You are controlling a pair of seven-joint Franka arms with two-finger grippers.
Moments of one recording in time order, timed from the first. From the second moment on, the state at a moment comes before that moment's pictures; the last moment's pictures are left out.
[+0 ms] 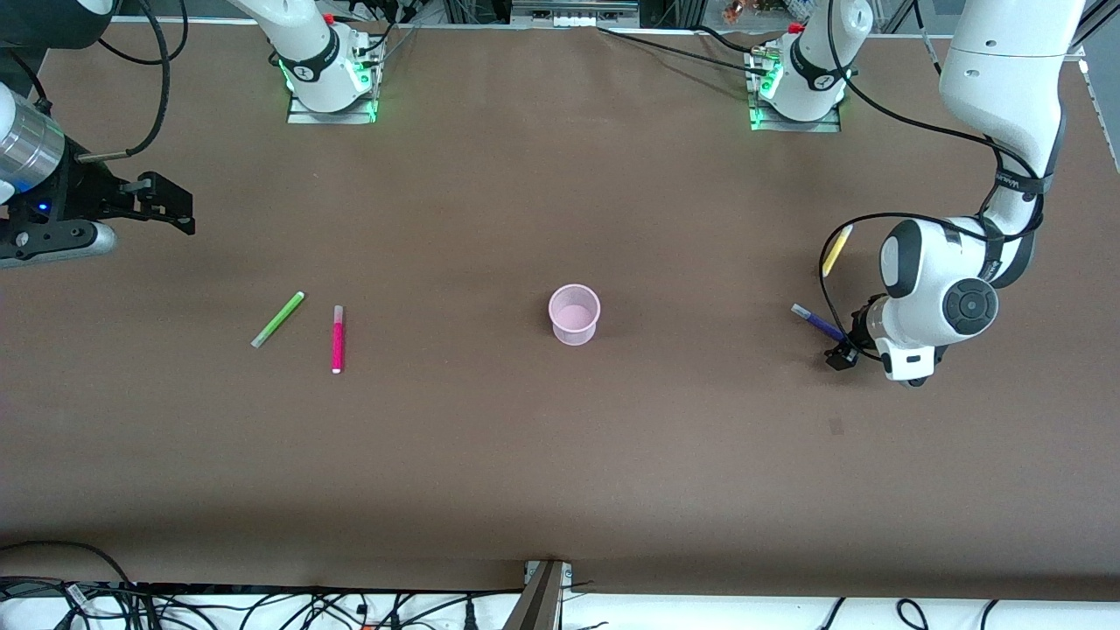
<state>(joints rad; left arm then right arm) -0.04 0.52 0.05 -1.95 -0.04 2.30 -0.91 0.21 0.11 -0.13 -1.48 -0.02 1.55 -0.09</state>
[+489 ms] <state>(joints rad) -0.03 0.53 0.05 -1.97 -0.04 2.30 -0.87 0.22 0.11 -0.12 -1.48 -0.02 1.55 -0.09</state>
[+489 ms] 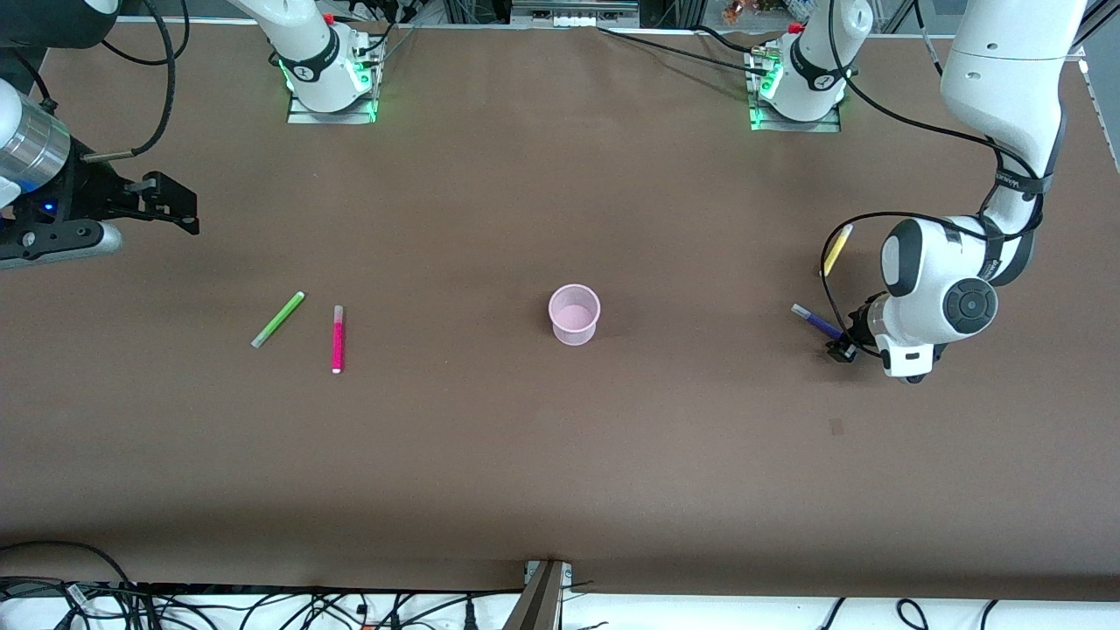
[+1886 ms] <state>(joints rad) -0.02 0.53 0.02 -1.97 -0.04 2.40 -0.83 0.22 0.14 -0.12 -1.48 -0.02 1.57 -0.09</state>
